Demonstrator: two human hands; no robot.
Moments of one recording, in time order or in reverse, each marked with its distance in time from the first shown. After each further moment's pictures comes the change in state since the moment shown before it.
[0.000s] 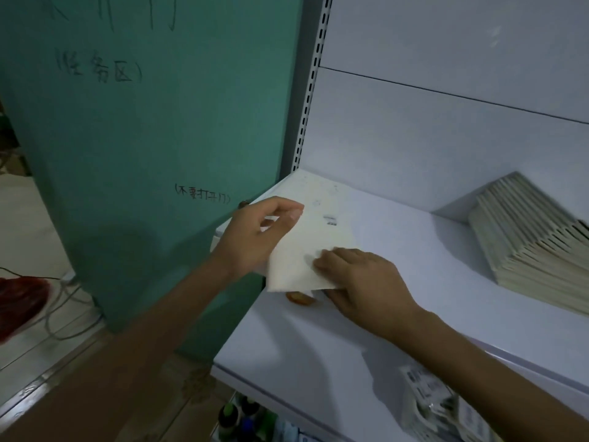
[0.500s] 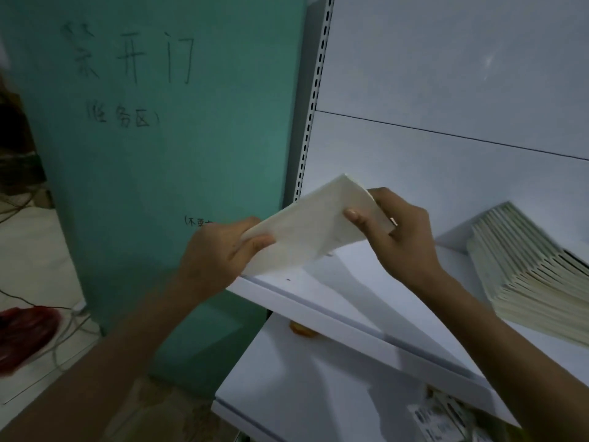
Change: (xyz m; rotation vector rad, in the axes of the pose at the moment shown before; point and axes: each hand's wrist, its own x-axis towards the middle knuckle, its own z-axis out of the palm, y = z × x) left_hand -0.004 0.015 -0.042 0.577 0.196 0.428; right_hand 0.050 0.041 -0.065 0.544 0.526 0.103
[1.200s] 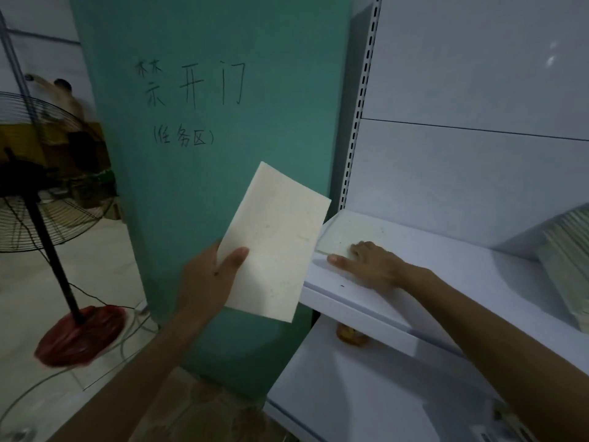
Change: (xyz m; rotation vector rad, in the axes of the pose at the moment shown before) left_hand -0.054 -0.032 -0.045 -0.025 0.181 -0.605; right_hand 0.003 0.050 0.105 -0.404 -0.880 0.472
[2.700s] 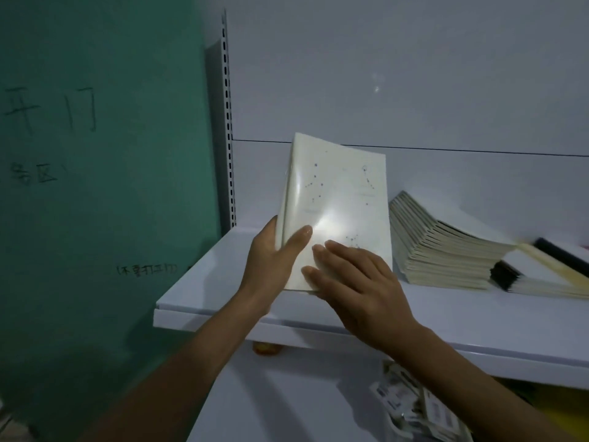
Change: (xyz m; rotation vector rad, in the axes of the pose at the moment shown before) left_hand -0.035 0.181 0.129 -0.724 -0.546 0.073; right_hand -0.177 0.058 -0.014 -0.446 1.061 -0.452
